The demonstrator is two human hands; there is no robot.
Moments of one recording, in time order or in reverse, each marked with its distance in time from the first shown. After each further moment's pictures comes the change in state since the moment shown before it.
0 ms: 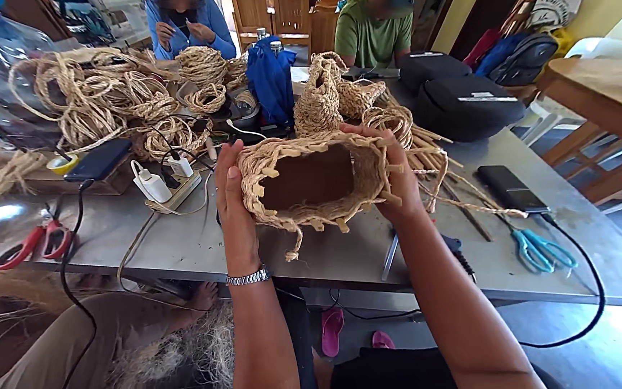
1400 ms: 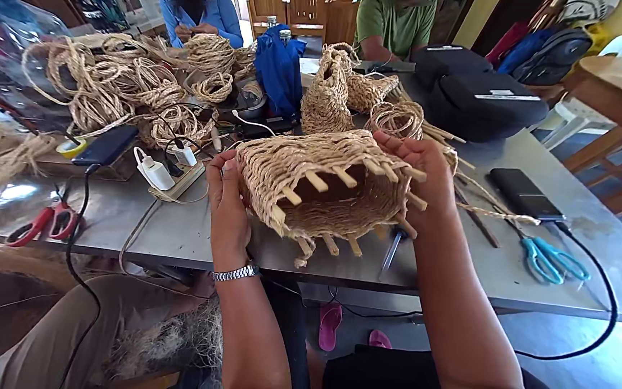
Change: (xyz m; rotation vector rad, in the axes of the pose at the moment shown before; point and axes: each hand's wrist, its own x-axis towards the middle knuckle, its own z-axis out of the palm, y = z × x) left_hand -0.006 0.014 -0.005 -0.005 0.062 -0.247; right_hand -0.024 -0.036 -0.014 0.217 0.207 0.415
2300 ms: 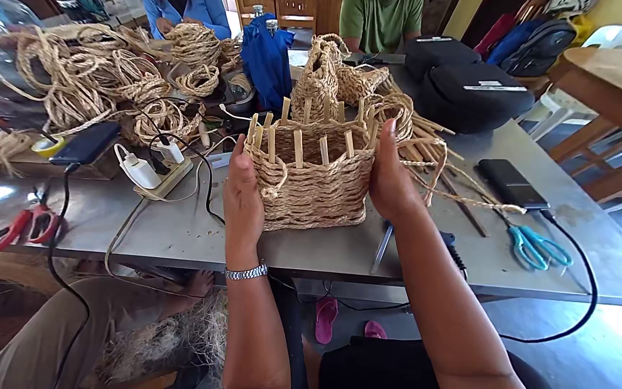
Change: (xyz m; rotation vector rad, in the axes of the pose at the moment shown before) left_hand -0.006 -0.003 0.024 0.338 -0.092 0.163; right_hand 0.022 0.031 0.004 -0.273 0.025 -0.024
